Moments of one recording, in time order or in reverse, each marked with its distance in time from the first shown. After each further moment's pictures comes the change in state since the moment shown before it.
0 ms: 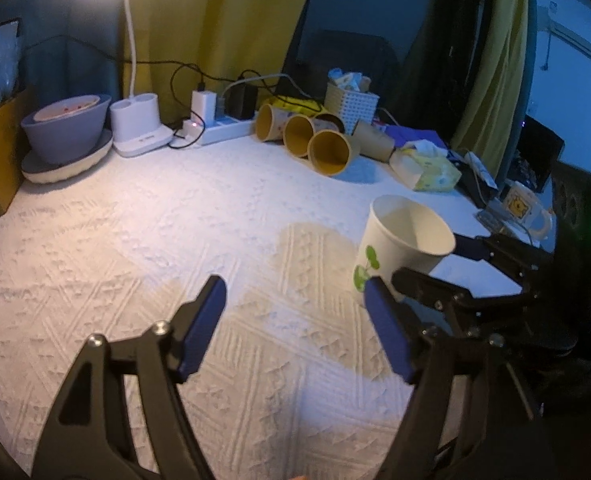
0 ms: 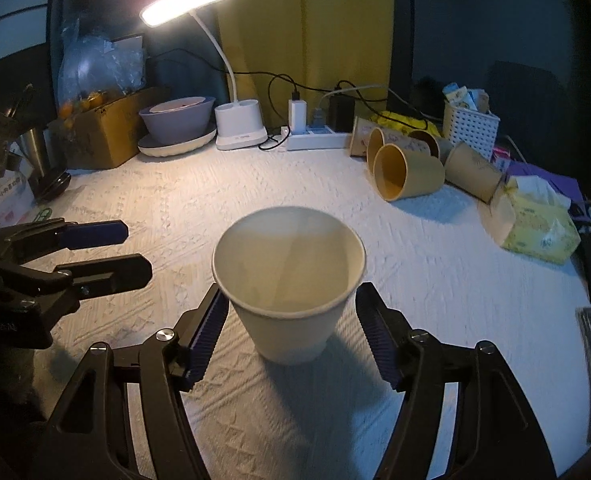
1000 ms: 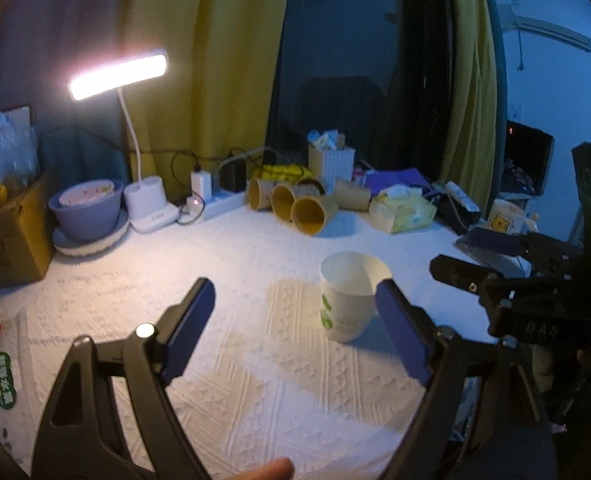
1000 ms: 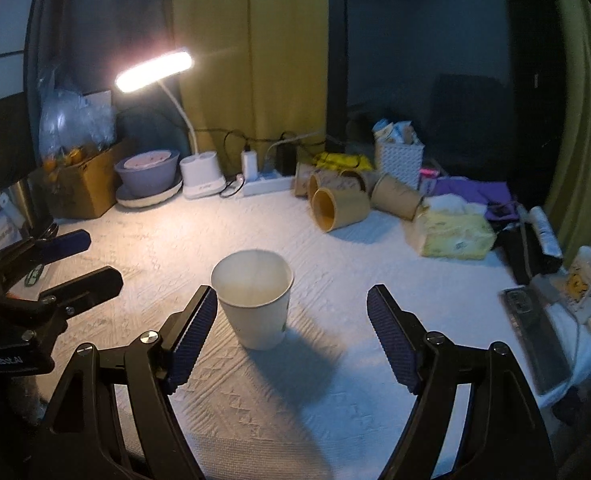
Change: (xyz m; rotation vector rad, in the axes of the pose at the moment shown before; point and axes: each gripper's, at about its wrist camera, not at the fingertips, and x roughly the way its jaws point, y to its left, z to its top) left arm -0.076 -0.045 0.010 0.119 -0.216 0.051; right arm -0.100 0.002 0.009 0.095 -0.140 -0.173
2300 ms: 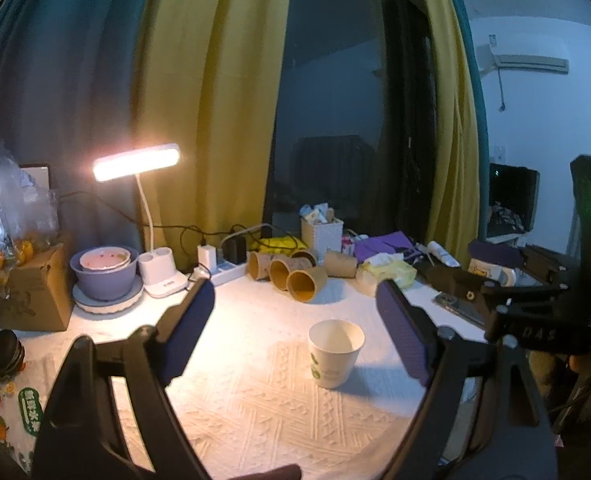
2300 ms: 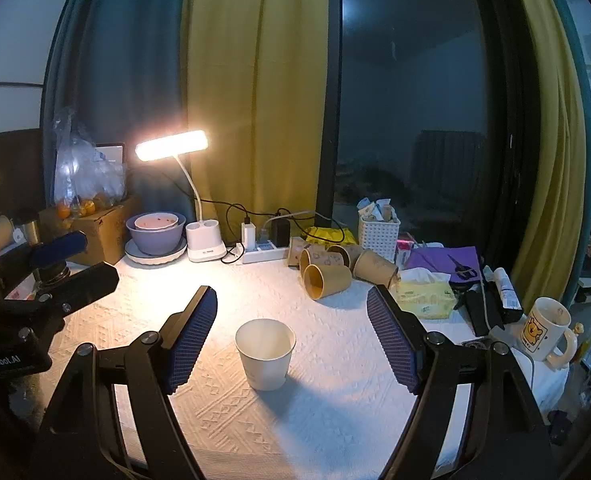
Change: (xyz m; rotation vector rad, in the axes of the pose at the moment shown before) left arm -0.074 -0.006 0.027 0.019 -0.217 -0.012; right arm -0.074 0.023 0.029 -0.033 -0.190 -0.049
